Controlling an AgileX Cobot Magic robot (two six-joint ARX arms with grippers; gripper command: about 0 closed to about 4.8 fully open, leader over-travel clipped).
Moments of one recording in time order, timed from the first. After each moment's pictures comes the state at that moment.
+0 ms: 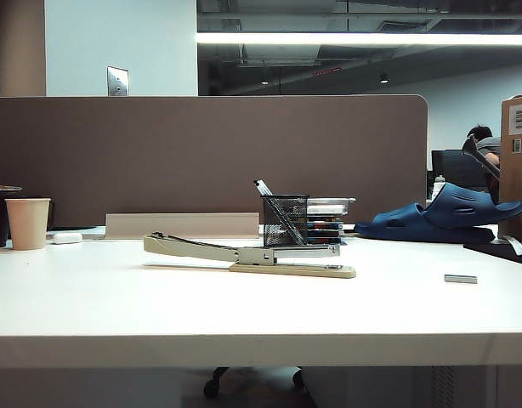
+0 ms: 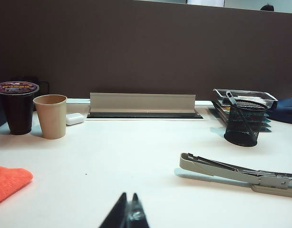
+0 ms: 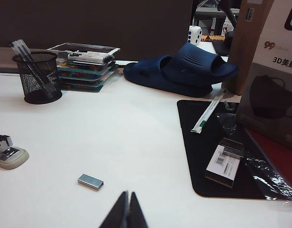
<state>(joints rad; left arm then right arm) 0.00 0.00 0.02 0.12 0.12 -0.03 -0.11 0.19 0.01 0.17 -0.16 -0.04</state>
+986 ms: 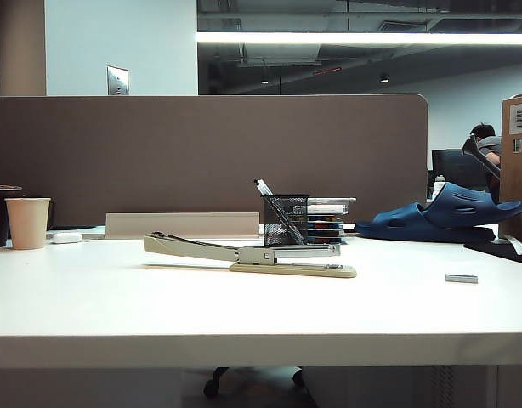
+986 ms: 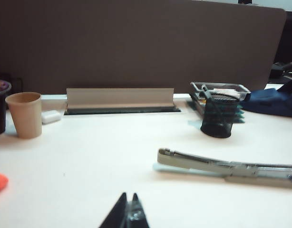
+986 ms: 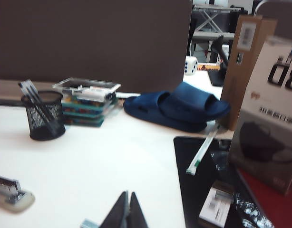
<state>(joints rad) 0.00 0.00 0.10 -0.01 0.21 -0.04 -0.11 0.19 0.20 0.06 -0.16 -0.03</state>
